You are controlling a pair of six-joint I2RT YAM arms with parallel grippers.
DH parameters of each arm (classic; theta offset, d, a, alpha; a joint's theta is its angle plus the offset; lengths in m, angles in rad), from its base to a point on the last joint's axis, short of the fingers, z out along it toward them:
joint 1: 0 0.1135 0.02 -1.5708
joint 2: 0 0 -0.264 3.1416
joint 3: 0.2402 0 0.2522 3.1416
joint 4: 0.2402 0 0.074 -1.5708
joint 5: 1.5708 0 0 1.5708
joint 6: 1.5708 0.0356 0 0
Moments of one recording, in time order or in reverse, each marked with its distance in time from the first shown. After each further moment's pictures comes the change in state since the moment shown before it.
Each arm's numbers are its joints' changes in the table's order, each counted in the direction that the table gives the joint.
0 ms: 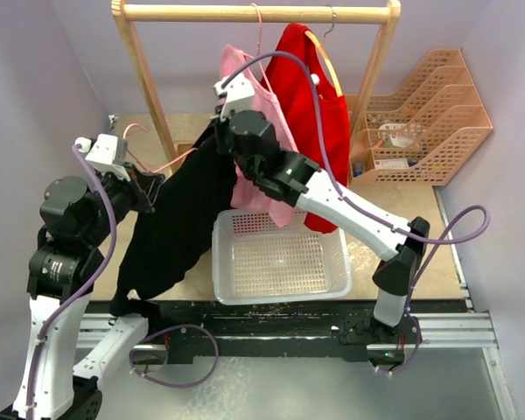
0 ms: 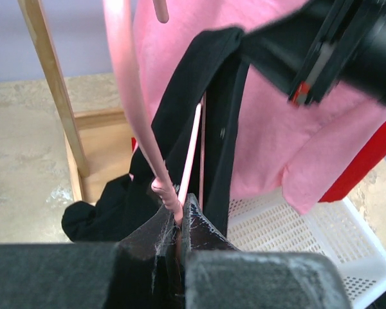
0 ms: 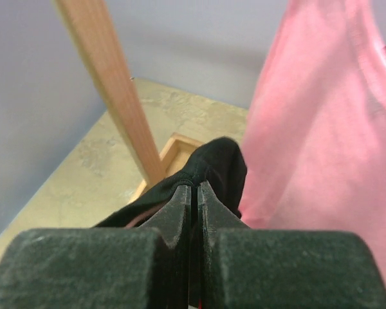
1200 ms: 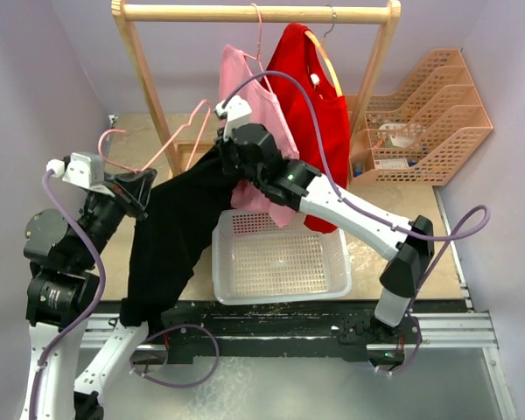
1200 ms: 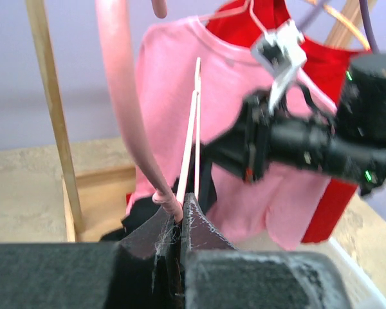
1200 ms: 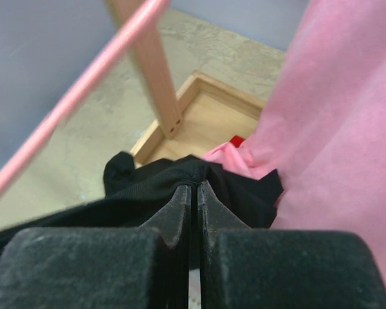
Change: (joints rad) left arm 0.000 -0.160 -0.118 -0.181 0.018 -0.029; right arm -0.077 -0.034 -0.152 0.055 -0.206 0.076
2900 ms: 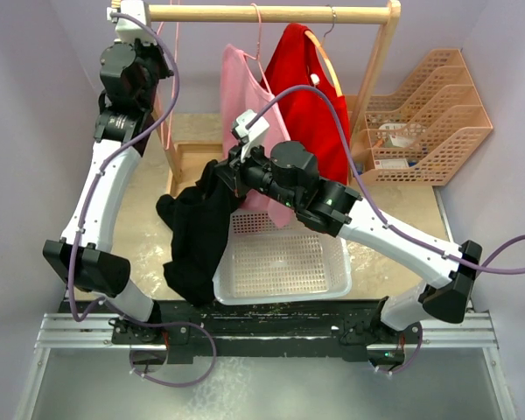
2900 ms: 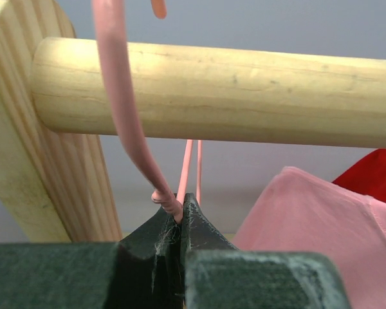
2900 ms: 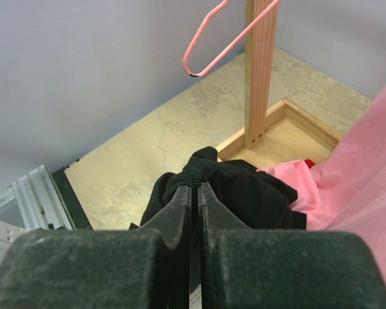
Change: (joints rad) left arm 0.000 1.008 0.691 -0.399 -0.393 0.192; right arm 0.090 -0.310 -0.251 -0.124 -0.256 -0.039
